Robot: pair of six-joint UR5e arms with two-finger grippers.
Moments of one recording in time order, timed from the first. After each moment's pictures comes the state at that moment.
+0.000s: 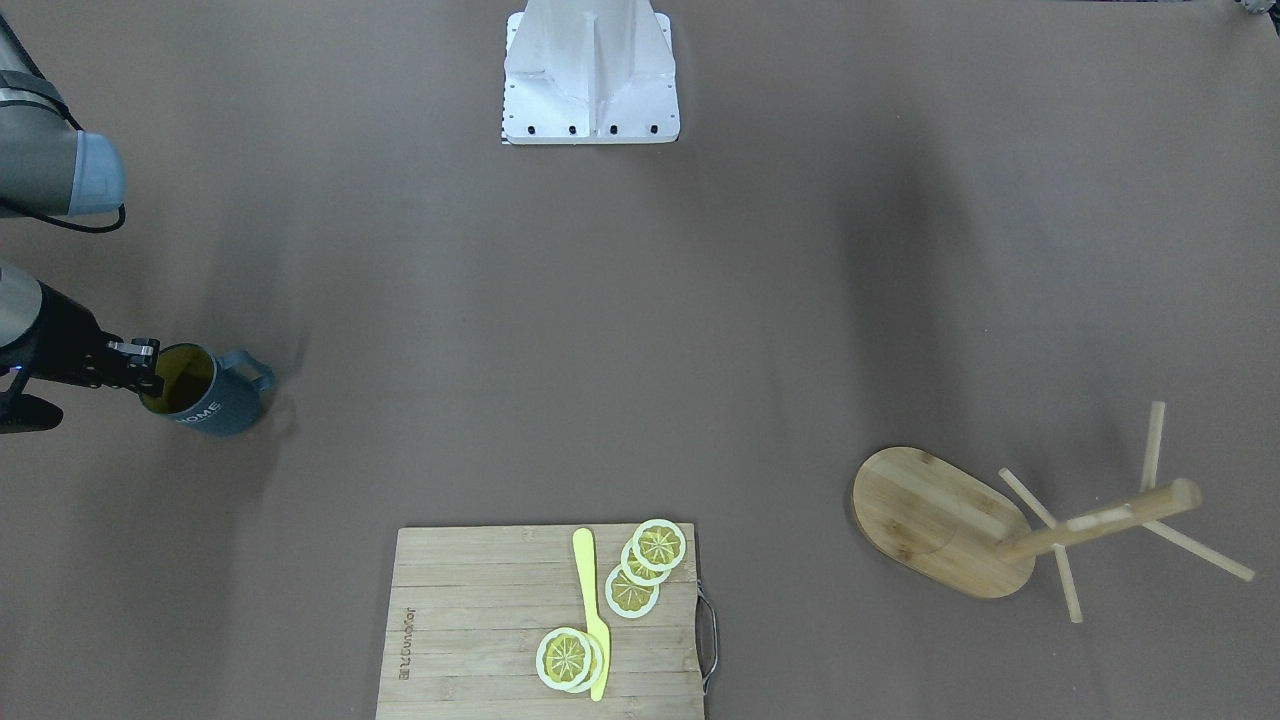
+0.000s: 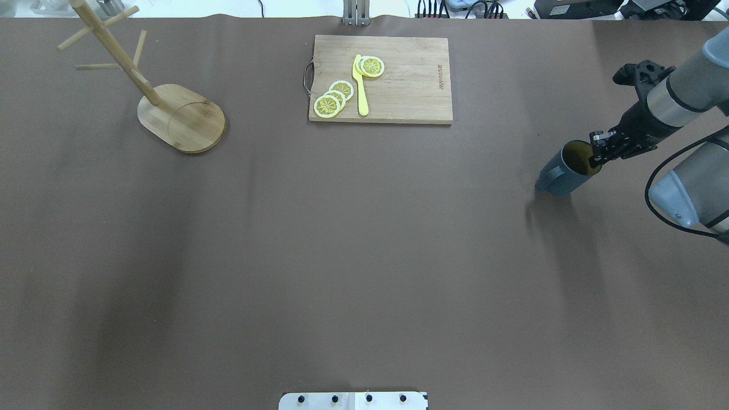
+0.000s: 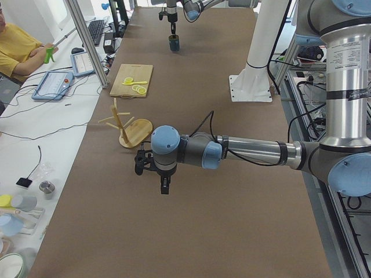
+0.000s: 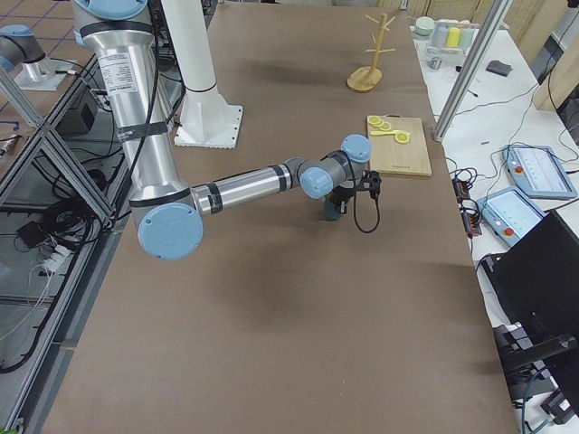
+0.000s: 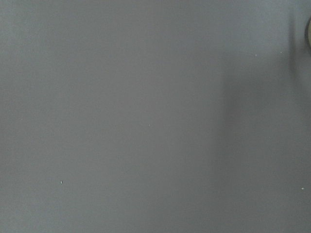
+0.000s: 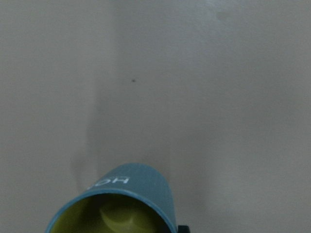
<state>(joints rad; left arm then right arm) -1.55 -1.47 -1.75 -1.67 -2.43 -0.16 1.05 -1.34 1.64 -1.32 2.32 0.72</state>
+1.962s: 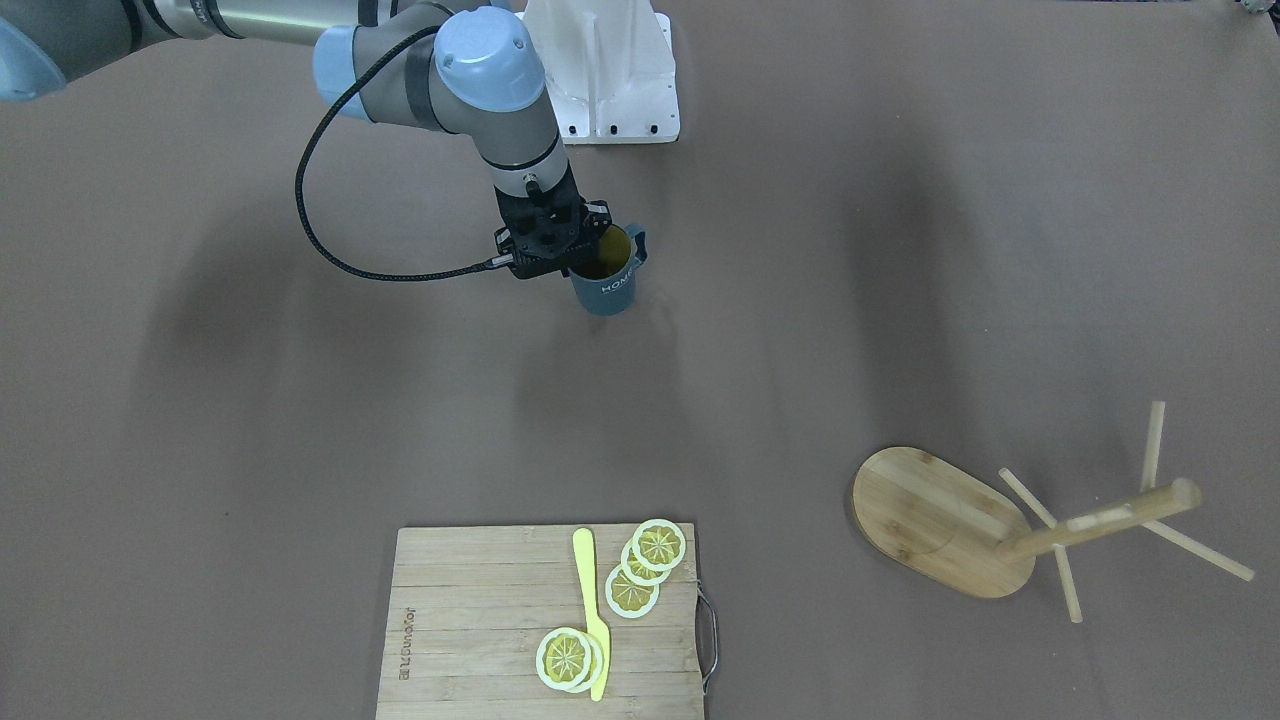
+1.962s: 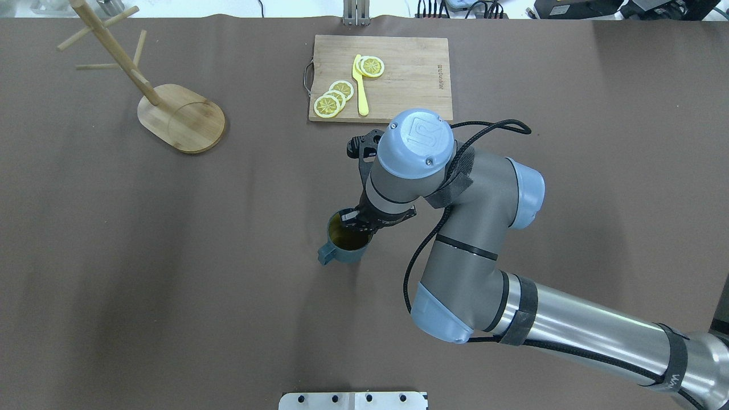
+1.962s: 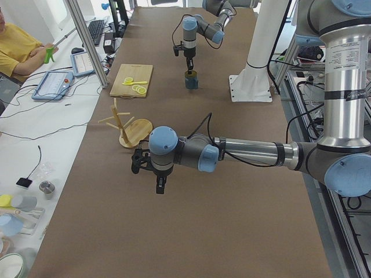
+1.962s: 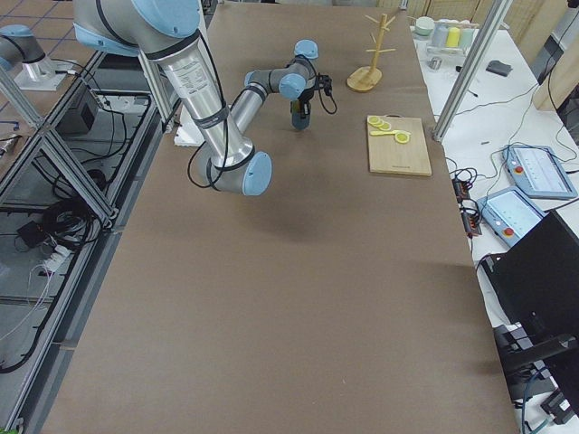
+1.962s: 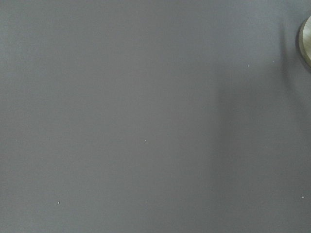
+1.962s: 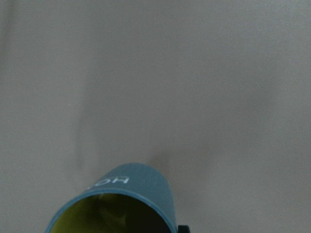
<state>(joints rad) -1.55 -1.48 -1.72 -1.74 -2.43 -0.16 0.49 -0.85 1.68 -1.55 1.96 1.04</state>
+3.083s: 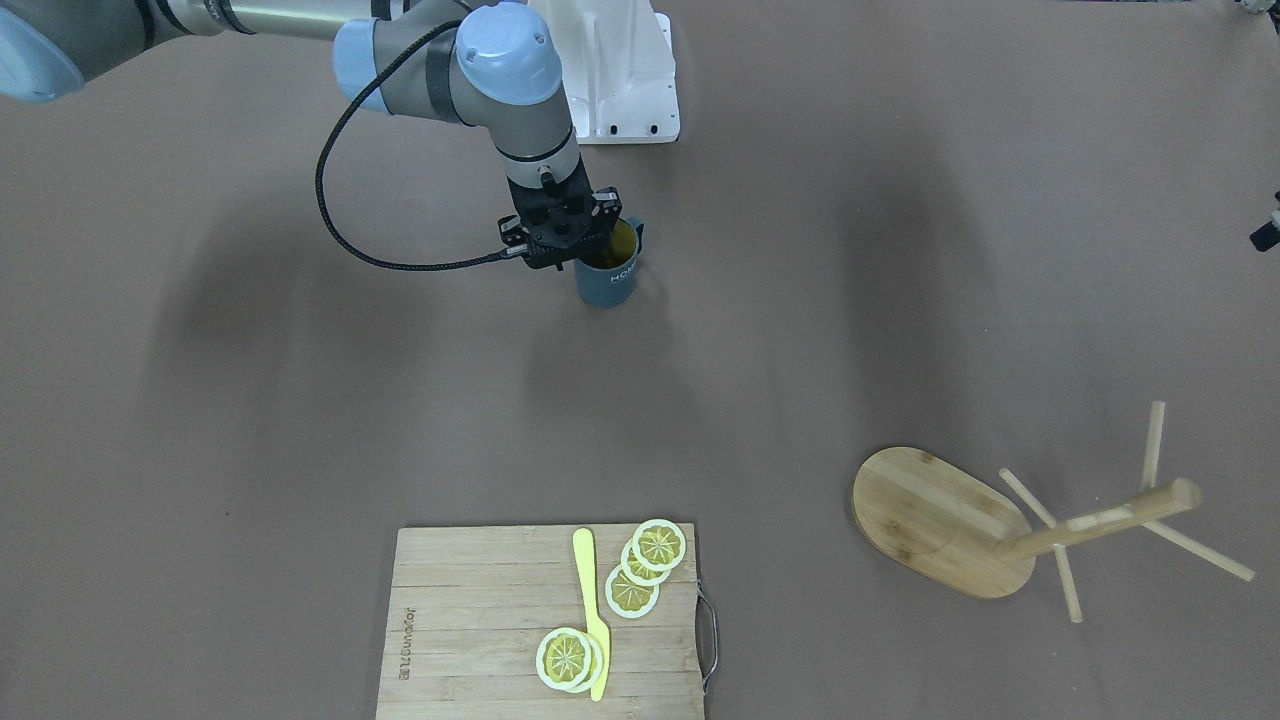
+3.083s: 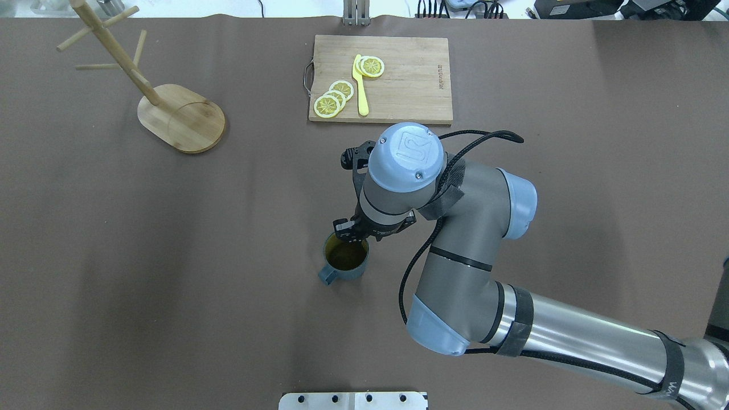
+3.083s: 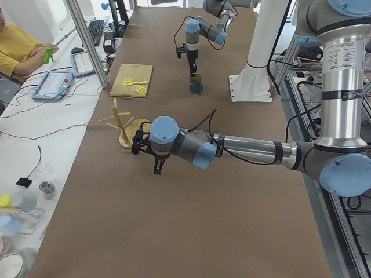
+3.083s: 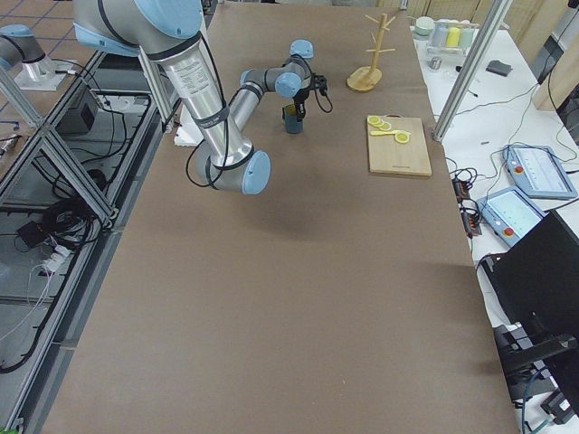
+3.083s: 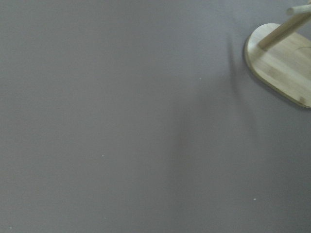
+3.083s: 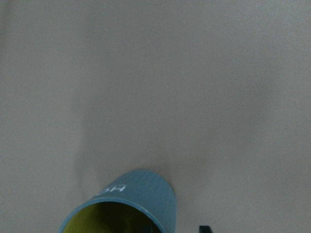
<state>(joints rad) -1.46 -1.50 -1.75 -2.01 -2.57 -0.33 0.48 -0.85 1.69 -1.57 1.95 1.04</state>
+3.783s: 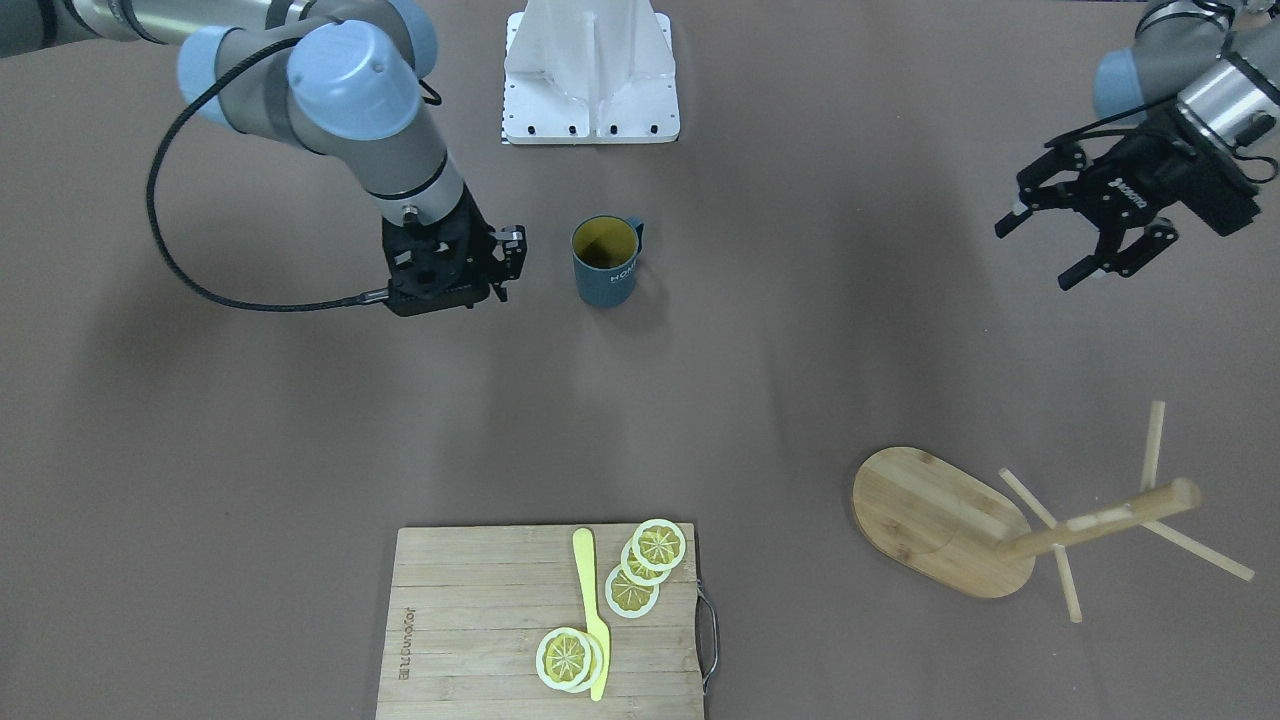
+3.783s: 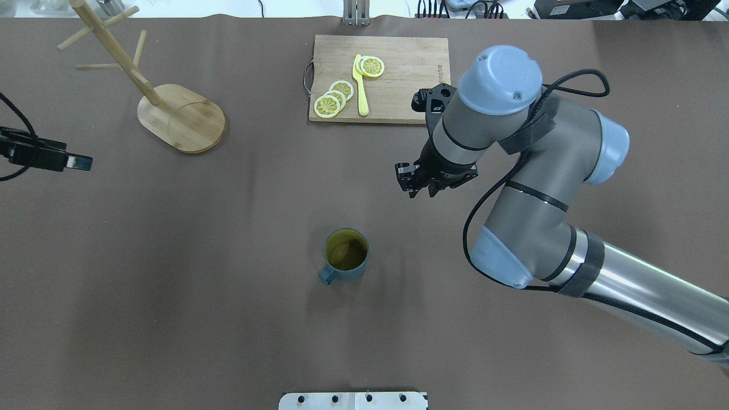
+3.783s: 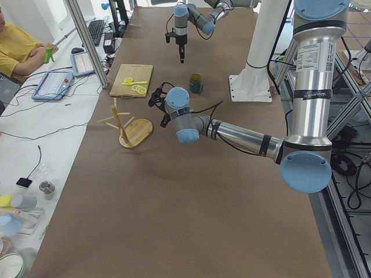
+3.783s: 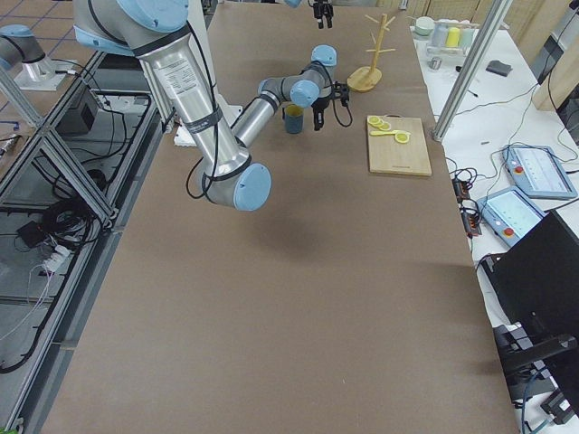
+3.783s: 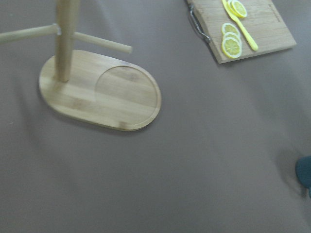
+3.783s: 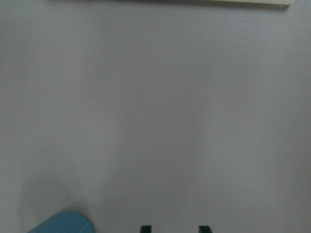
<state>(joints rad) -1.03 -1.58 -1.82 -2.57 -2.32 -0.74 0.71 -0.99 1.77 -1.56 2.12 1.01</state>
